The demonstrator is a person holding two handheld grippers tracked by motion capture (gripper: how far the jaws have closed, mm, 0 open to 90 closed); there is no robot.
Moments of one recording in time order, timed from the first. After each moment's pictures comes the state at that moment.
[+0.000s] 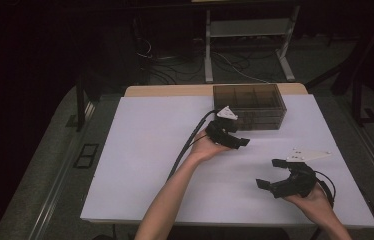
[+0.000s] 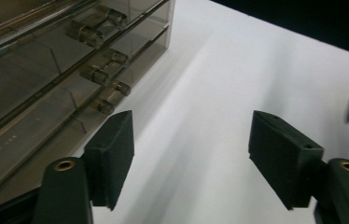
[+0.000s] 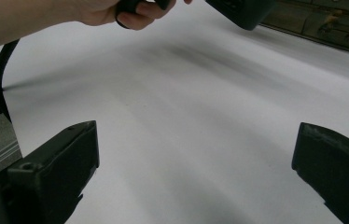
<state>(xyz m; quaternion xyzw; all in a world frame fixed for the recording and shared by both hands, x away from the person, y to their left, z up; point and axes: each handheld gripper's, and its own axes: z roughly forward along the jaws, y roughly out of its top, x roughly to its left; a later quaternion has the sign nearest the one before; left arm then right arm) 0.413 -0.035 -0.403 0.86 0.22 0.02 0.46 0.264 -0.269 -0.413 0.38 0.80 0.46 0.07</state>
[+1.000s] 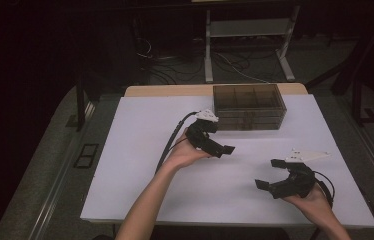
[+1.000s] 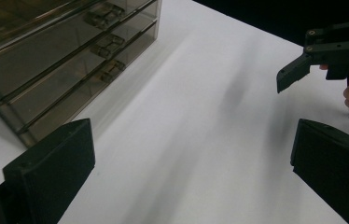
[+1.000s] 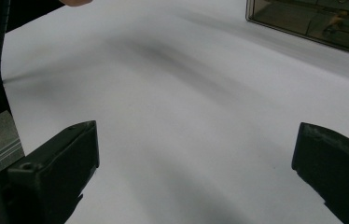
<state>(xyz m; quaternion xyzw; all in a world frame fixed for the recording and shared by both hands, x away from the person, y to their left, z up) 0.381 0.023 -0.371 0.86 0.22 0.01 0.46 0.263 -0.266 -0.412 0.38 0.80 0.46 0.07</state>
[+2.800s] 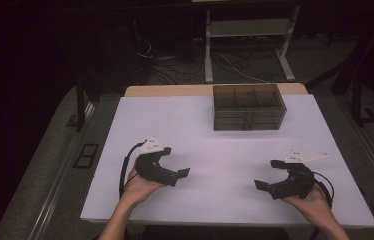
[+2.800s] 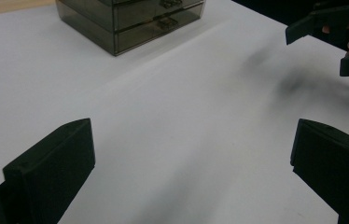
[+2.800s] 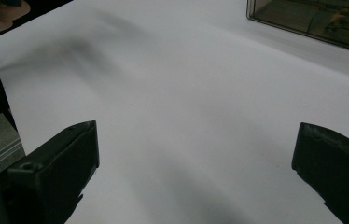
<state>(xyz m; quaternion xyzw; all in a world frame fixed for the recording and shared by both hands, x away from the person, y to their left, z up) 0.296 0.146 -0.388 0.81 0.31 0.08 0.49 0.261 -0.264 -0.413 0.39 0.80 0.46 0.07</state>
